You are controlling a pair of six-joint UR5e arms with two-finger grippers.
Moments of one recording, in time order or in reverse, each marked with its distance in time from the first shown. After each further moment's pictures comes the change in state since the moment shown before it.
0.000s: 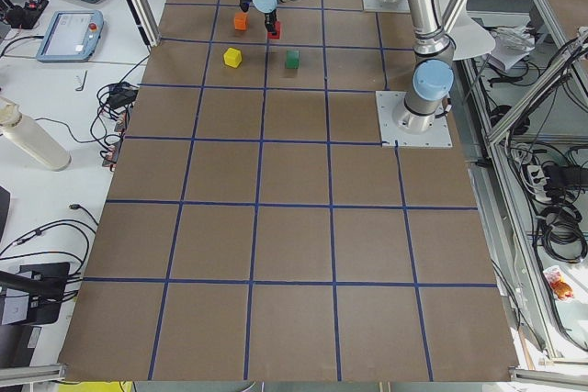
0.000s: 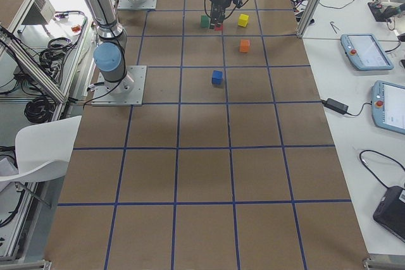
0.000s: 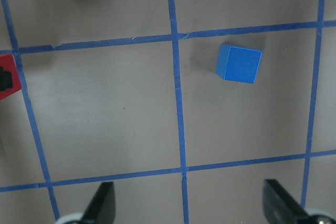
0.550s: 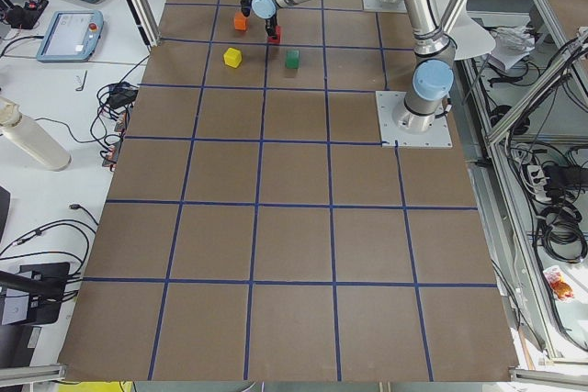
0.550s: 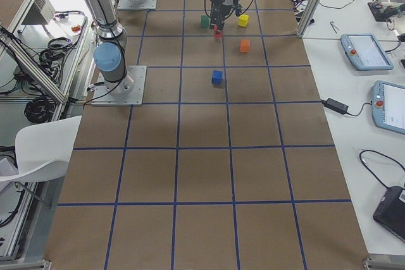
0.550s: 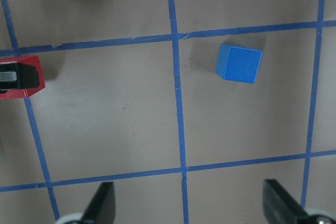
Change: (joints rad) left arm -0.032 -0.051 -0.001 0.033 0.002 -0.013; right arm 0.000 0.001 0.000 0.000 0.000 0.000
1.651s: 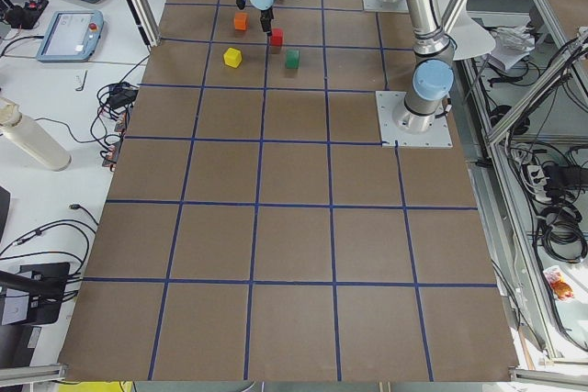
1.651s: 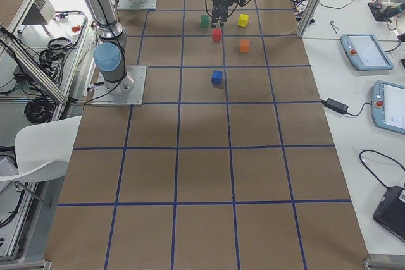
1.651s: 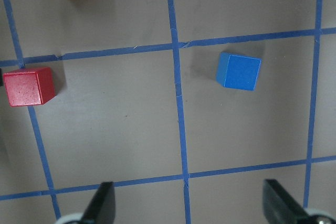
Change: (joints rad) left arm 0.059 0.067 0.090 -0.131 0.056 0.016; right arm 0.000 0.003 -0.009 -0.019 0.002 0.011
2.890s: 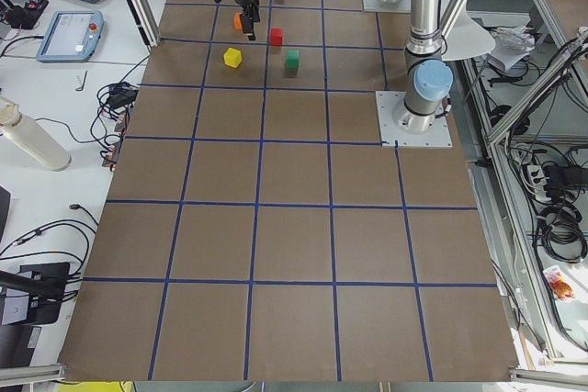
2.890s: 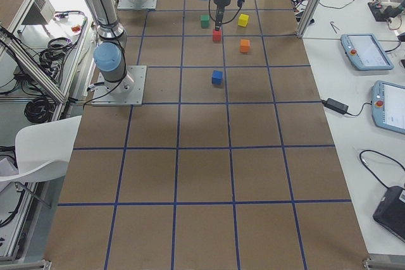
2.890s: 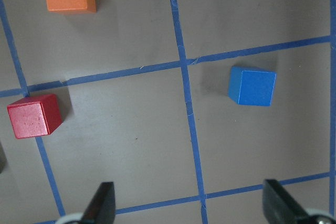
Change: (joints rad) left arm 0.290 0.231 0.039 -0.268 0.131 0.387; right arm 0.006 0.056 0.015 -0.088 0.016 0.074
